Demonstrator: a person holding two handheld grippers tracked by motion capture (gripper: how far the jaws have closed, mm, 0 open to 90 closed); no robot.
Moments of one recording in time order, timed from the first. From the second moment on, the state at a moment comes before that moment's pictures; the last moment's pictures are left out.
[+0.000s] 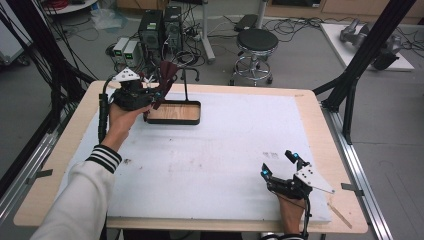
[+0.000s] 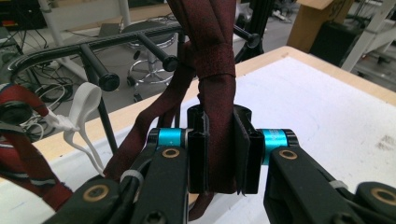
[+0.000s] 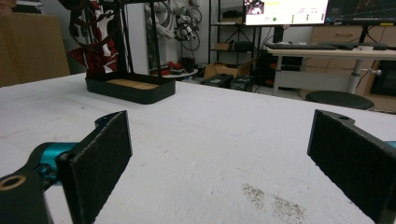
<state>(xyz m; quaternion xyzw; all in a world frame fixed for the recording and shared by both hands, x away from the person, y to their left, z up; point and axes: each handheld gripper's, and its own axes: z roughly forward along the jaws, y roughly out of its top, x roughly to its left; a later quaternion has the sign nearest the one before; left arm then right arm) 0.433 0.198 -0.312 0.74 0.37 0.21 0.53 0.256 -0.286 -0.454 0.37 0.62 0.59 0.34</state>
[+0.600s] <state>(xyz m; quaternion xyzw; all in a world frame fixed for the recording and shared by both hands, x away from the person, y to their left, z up) 0.450 0.195 -0.326 0.70 0.41 0.22 0.54 0.257 -0.287 -0.454 0.37 0.63 0.59 0.34</state>
